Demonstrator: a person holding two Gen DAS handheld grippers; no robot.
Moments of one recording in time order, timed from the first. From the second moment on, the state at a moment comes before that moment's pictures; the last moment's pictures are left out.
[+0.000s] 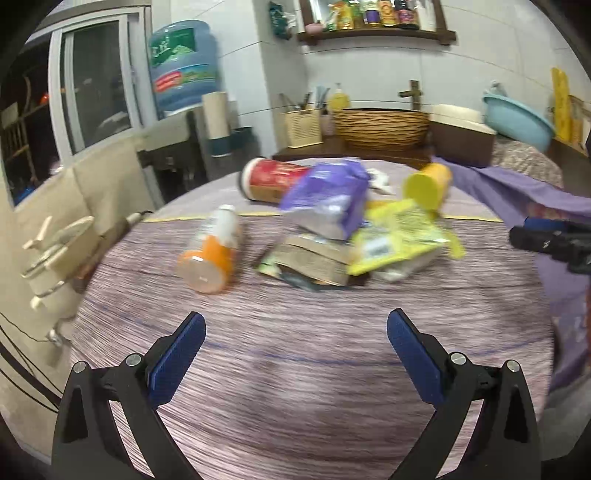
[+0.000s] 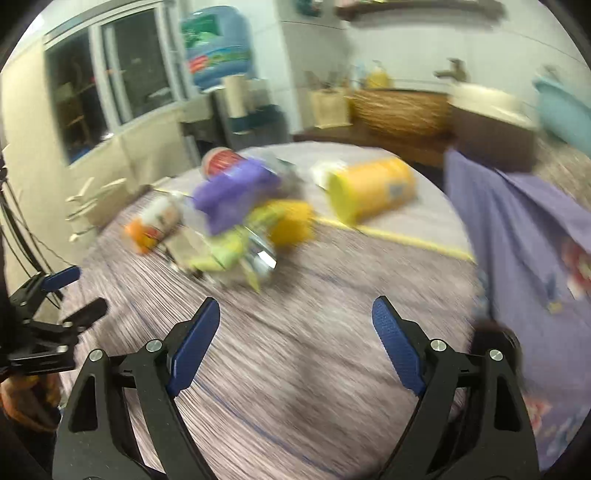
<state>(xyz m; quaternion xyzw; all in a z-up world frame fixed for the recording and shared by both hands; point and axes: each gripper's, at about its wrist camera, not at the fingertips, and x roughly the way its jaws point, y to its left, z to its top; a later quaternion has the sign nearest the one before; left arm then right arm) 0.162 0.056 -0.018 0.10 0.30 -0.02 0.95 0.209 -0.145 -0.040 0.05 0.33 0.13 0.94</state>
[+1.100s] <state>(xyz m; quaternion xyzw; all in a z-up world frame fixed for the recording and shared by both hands) 0.323 0.155 -0.034 0.03 0.43 -0.02 0.90 0.338 -0.039 -0.026 0.07 0.38 0.19 0.90</state>
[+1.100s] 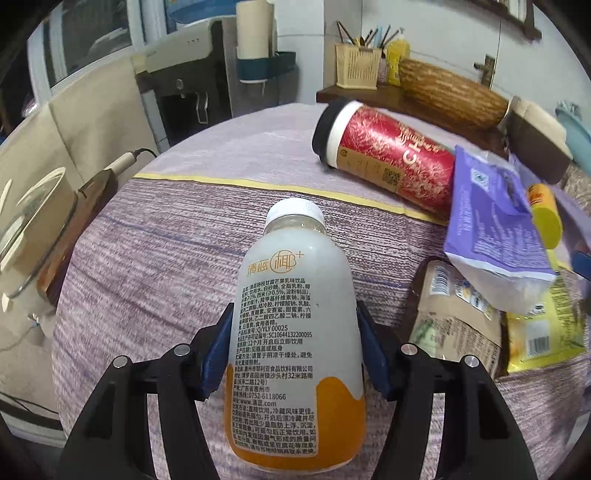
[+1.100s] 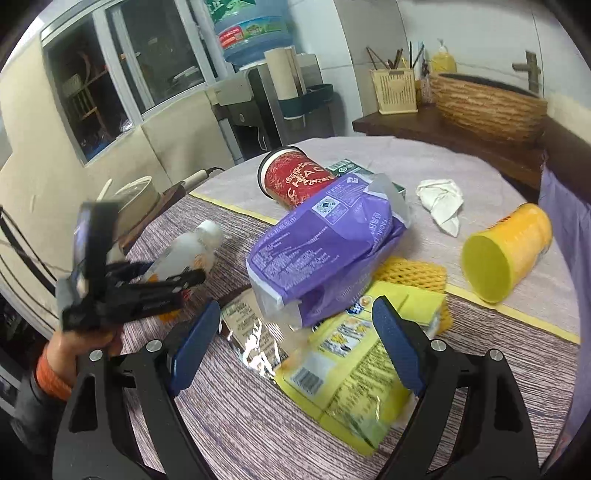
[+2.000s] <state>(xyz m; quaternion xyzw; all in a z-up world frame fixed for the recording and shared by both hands) 0.177 0.134 -0.007 -0.01 0.31 -0.02 0.95 0.342 -0.031 -0.023 0.11 0.36 0.19 0.91</state>
